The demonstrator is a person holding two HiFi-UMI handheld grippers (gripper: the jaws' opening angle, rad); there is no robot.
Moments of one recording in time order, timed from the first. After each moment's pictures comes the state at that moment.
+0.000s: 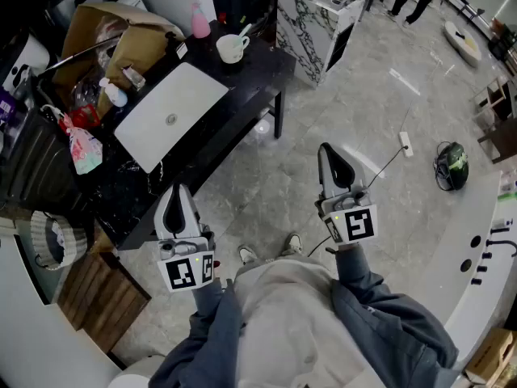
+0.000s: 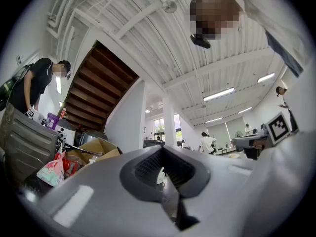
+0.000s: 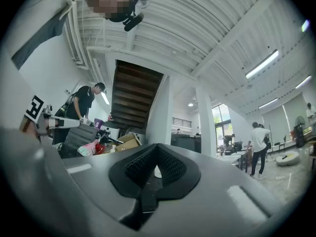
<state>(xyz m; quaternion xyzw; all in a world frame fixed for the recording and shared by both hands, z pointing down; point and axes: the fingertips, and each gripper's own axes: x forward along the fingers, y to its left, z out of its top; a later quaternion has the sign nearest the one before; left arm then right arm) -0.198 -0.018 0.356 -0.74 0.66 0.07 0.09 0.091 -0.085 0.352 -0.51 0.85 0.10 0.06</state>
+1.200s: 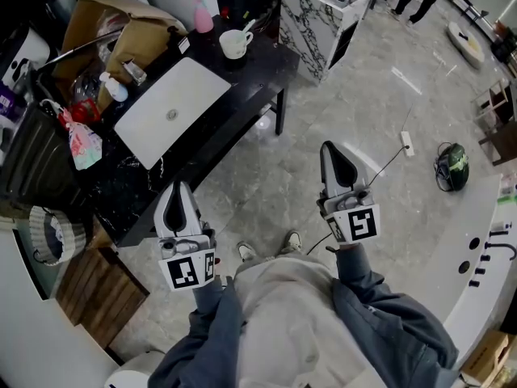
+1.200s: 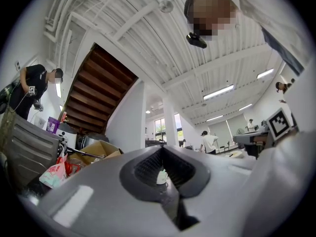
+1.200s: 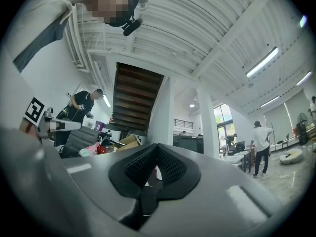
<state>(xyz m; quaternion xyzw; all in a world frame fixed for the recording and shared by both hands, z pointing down) -0.197 -0.021 0.357 -0.74 0.66 0.06 0.11 0.090 -0.089 0.352 -0.50 0.86 0.10 0.07</state>
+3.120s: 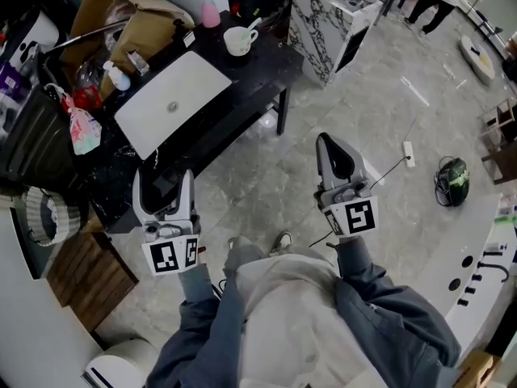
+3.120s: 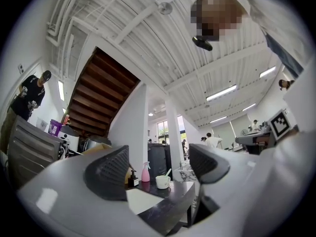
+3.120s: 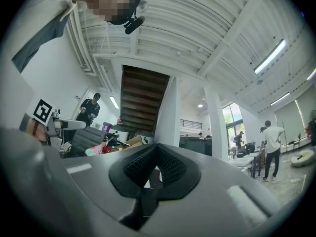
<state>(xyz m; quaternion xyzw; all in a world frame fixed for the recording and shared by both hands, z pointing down) -0.205 -0.030 0.349 -0.72 0.68 0.08 0.12 0.092 -0.106 0.345 -0.46 0.88 0.11 0.07</state>
